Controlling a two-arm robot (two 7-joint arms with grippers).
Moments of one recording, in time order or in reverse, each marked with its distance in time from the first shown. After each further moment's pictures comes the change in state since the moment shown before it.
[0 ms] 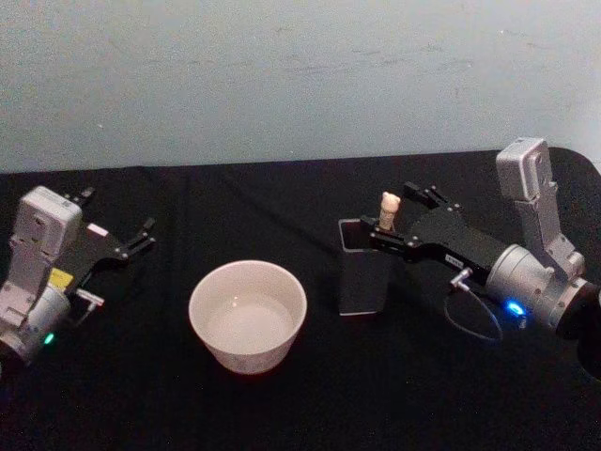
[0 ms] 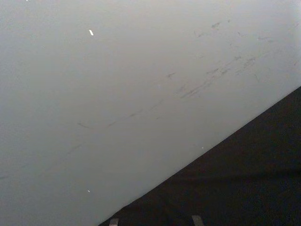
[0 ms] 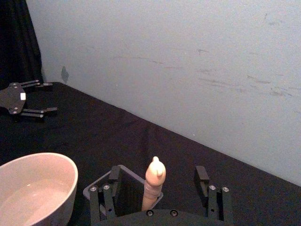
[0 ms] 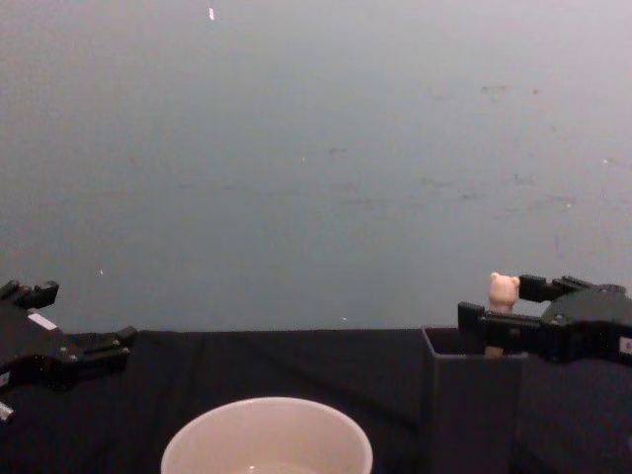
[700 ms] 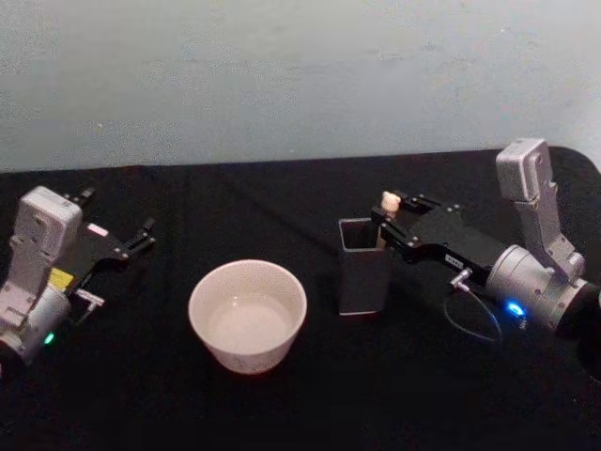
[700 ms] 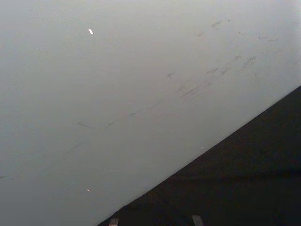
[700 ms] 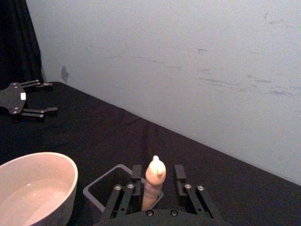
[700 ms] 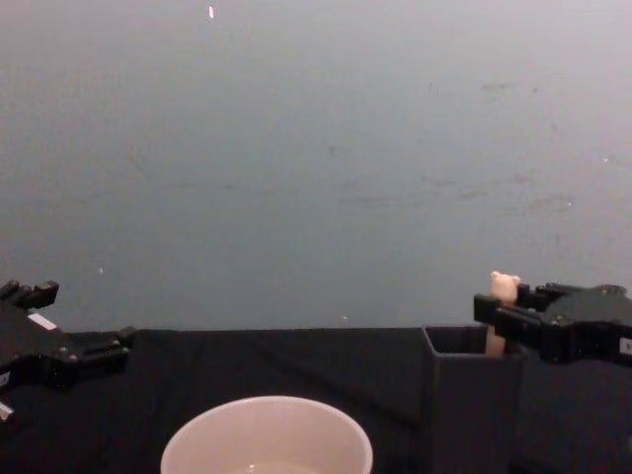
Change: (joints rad) left arm 0.000 0.000 0.000 0.000 0.000 0.000 0.000; right arm -0.001 0.001 -0.001 -0.001 0.000 -0.002 -0.002
